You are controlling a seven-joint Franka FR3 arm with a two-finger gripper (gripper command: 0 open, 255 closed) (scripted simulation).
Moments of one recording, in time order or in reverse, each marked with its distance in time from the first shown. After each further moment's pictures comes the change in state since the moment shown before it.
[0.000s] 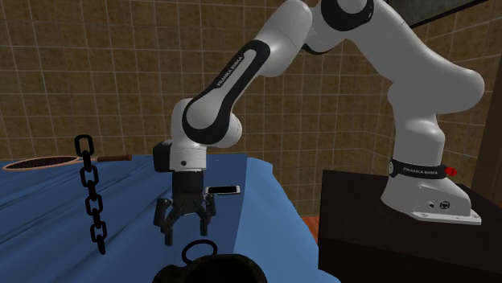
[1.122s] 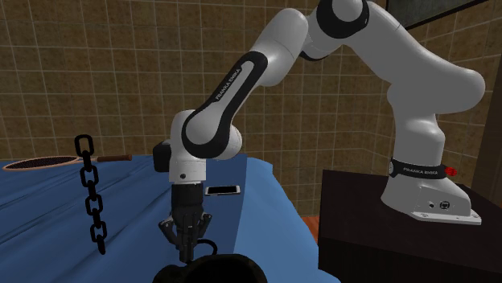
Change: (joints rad) arm 0.020 0.064 0.000 0.027 0.000 0.042 0.002
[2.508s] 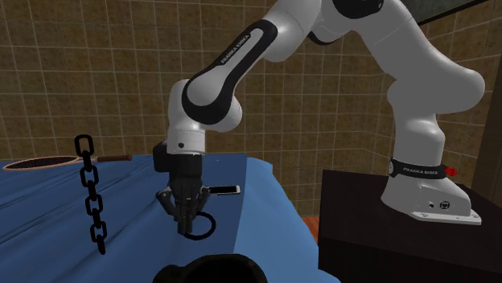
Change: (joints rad) arm -0.009 -0.159 0.005 -0.057 0.001 -0.097 0.039
